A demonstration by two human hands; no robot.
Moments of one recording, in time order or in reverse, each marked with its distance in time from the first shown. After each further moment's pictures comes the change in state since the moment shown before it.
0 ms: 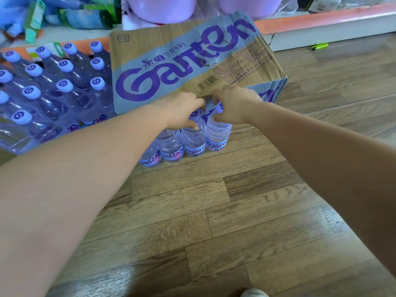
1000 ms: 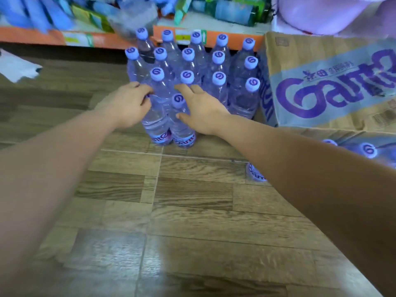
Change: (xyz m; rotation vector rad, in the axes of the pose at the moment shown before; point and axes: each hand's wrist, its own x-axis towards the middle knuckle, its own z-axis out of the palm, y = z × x) left_hand -0.262 -0.304 0.056 -0.232 0.257 -0.692; right_hand 0.121 -0.369 0.049 0.167 -0.038 -0.445
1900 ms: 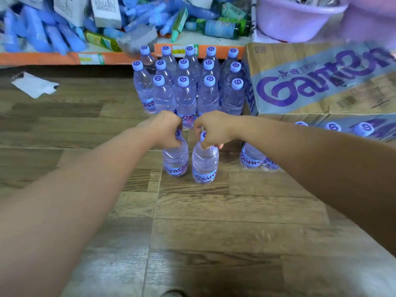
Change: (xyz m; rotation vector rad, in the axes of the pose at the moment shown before) left_hand -0.067 0.079 0.001 0.156 -0.243 0.175; right_hand -0.090 -0.013 -0.032 0.064 -0.368 0.073
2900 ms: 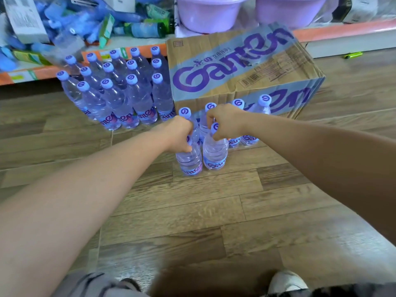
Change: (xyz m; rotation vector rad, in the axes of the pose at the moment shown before) left_hand 0.024 0.207 0.017 0.049 -0.073 0.233; right_hand -0.149 0.162 0.016 0.048 0.205 0.166
